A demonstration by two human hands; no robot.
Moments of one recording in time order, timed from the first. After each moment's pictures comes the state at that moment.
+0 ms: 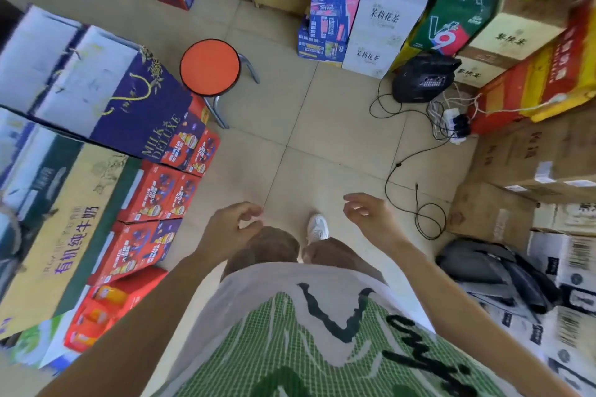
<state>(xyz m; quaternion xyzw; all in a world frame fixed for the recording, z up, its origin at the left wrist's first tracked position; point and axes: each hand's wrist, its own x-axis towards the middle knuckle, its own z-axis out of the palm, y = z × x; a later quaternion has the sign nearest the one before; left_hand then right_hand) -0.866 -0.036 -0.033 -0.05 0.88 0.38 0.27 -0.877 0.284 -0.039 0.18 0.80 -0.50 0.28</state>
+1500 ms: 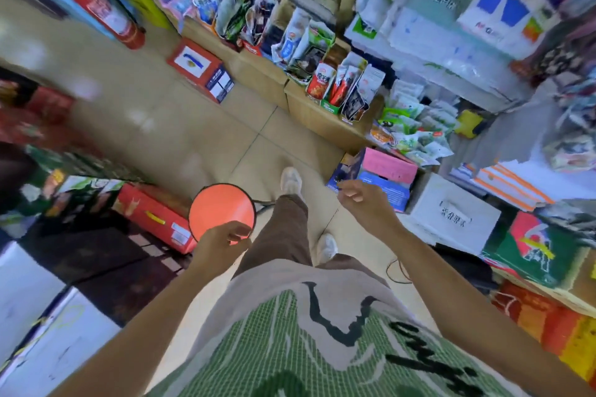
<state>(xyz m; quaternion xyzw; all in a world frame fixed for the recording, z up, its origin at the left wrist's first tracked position) -1.599 -0.132 -0.065 -0.24 0.83 0.42 0.27 -1.745 0.174 -0.034 0.06 0.83 -0.44 0.33</state>
